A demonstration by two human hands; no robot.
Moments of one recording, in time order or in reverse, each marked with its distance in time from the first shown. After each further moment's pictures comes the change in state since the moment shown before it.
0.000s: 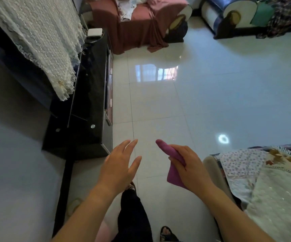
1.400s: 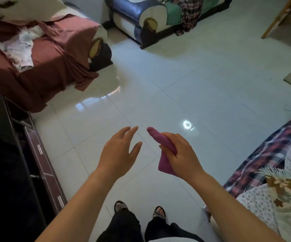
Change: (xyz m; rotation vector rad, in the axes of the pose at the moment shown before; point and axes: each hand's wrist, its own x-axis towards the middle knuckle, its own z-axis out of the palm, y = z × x) left_hand 0.659 0.165 -0.050 0.147 -0.207 0.492; right_hand 0.517 0.099 -0.205 0.013 0.460 0.247
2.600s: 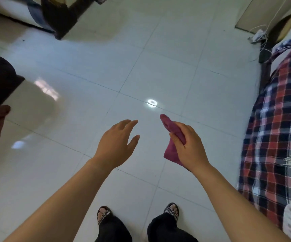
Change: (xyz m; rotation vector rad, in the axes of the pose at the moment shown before) left_hand 0.528 -0.061 0.162 0.169 -0.341 0.521; right_hand 0.366 0.258 0.030 -0.037 0.466 0.531
